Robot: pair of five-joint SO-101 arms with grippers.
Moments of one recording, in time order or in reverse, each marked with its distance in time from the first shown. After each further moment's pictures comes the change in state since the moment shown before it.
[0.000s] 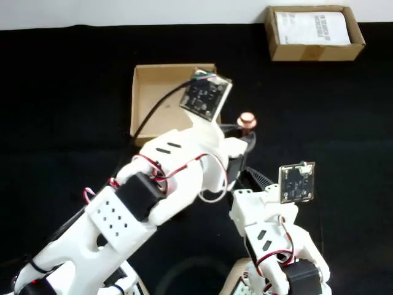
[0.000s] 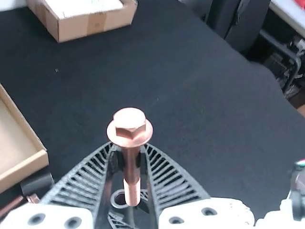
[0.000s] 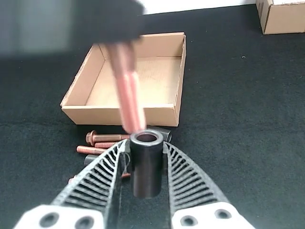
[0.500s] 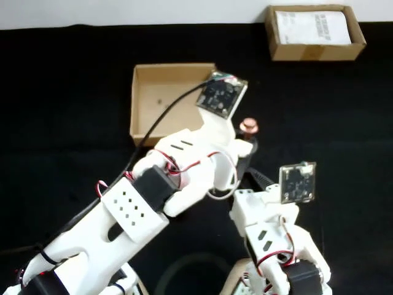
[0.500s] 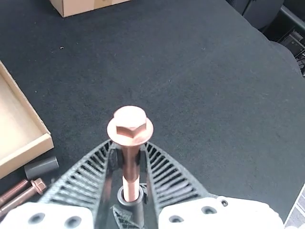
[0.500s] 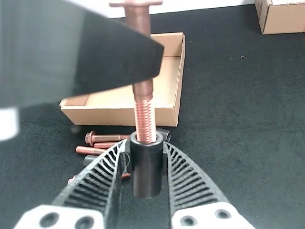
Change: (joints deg) left arm 0.0 4.2 0.0 0.0 -0.1; right arm 0.1 0.0 0.0 0.0 0.0
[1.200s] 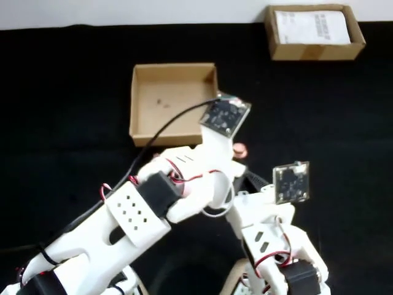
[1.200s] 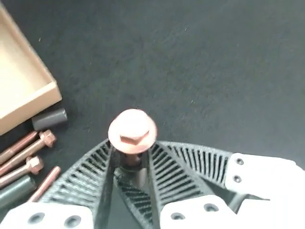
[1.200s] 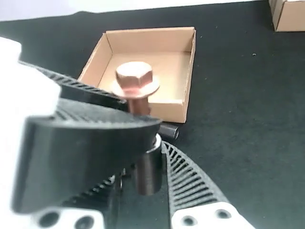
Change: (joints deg) left arm 3.9 -0.1 2.1 18.0 0.3; right arm -0.4 0.0 0.1 0.1 0.1
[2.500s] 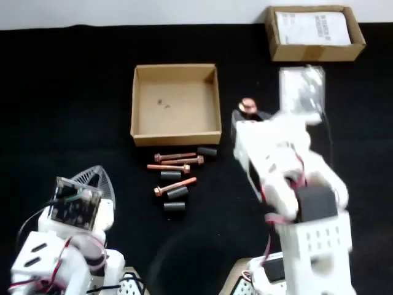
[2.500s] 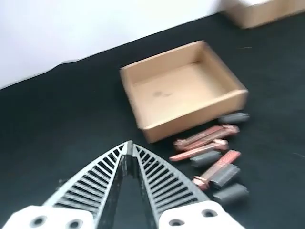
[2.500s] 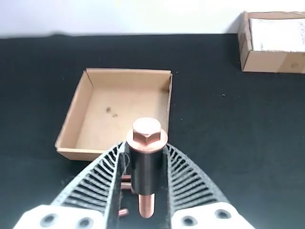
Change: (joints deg) left arm -46.9 -67.6 26.5 16.2 -31.3; right arm 4.7 57.2 -51.7 1.4 6.6
